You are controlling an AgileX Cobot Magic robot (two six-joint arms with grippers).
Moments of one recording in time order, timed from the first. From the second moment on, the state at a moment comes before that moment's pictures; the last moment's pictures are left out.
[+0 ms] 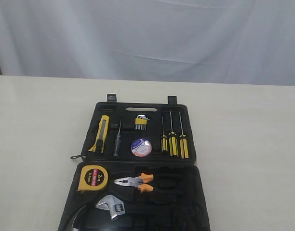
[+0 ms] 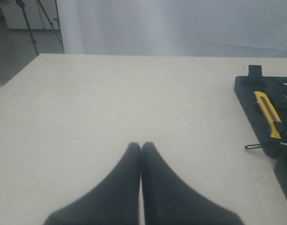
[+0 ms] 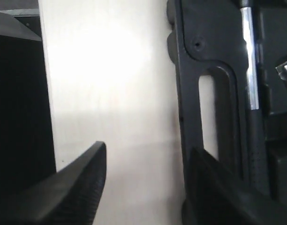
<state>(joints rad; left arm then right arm) 0.07 0.00 0.00 0.00 0.35 0.01 1.04 1.57 -0.74 -0.57 0.52 0.42</state>
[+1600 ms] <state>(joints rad) 0.07 0.00 0.00 0.00 0.35 0.01 1.04 1.80 -0.74 -1.18 0.63 0.99</state>
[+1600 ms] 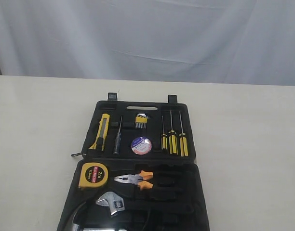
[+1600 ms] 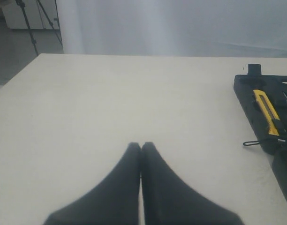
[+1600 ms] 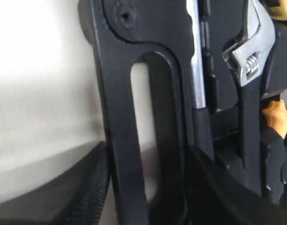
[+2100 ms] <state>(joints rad) 0.07 0.00 0.00 0.00 0.35 0.01 1.04 1.80 -0.74 -1.21 0.65 0.99</state>
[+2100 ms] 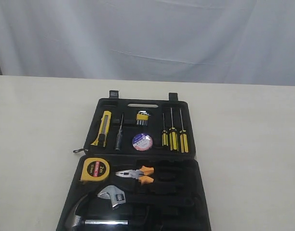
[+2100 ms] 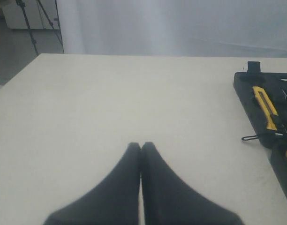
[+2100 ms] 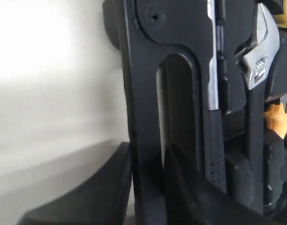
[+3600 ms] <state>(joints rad) 0.07 0.00 0.00 0.00 0.35 0.01 0.14 1.58 -1.16 -0.35 0.49 -0.14</state>
